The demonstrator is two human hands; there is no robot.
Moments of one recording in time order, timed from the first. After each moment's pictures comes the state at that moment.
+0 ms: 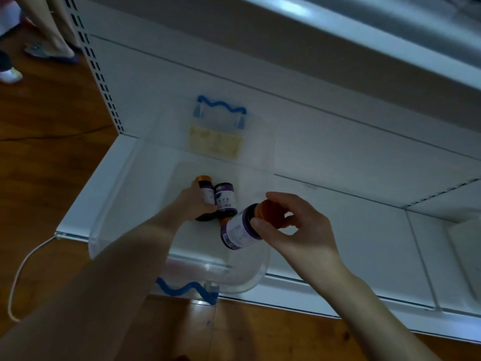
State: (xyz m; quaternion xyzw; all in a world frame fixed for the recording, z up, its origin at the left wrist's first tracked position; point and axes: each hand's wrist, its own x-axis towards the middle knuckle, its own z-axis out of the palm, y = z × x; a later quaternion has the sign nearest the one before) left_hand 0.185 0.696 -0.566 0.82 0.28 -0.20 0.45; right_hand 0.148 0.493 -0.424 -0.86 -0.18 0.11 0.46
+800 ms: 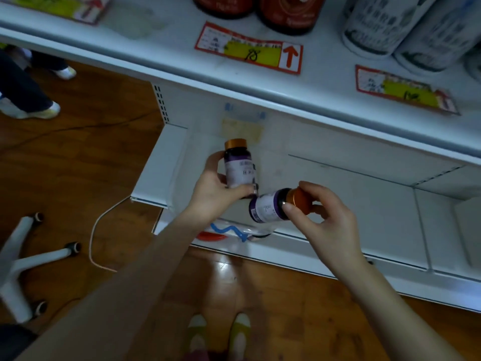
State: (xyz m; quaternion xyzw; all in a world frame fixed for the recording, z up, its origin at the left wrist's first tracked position) left_hand 0.060 0.662 -0.380 0.72 0.27 0.01 0.63; right_hand 0.084 0.476 -0.363 -0.88 -0.18 0.02 0.43
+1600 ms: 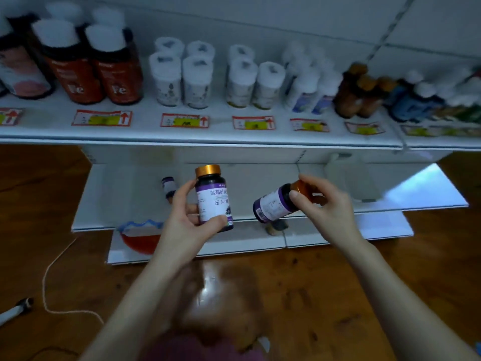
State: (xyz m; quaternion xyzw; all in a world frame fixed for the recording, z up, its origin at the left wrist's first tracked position) left_hand -0.045 0.482 -0.204 0.71 0.17 -0.01 0.68; right_hand 0.015 0.261 -0.191 -0.90 -0.06 -0.04 0.43
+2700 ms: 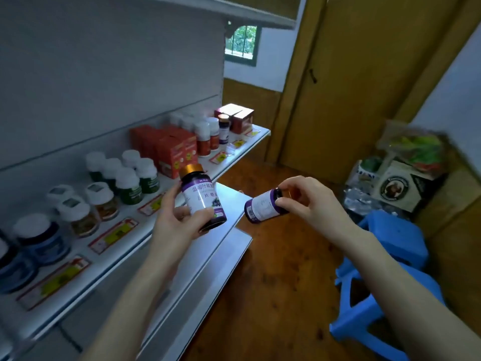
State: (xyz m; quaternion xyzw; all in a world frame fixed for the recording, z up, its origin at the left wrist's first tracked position) left_hand 0.189 -0.132 -0.104 0.62 -0.19 -0.21 0.74; right_hand 0.050 -0.322 -0.064 -0.93 0.20 -0.21 0.21
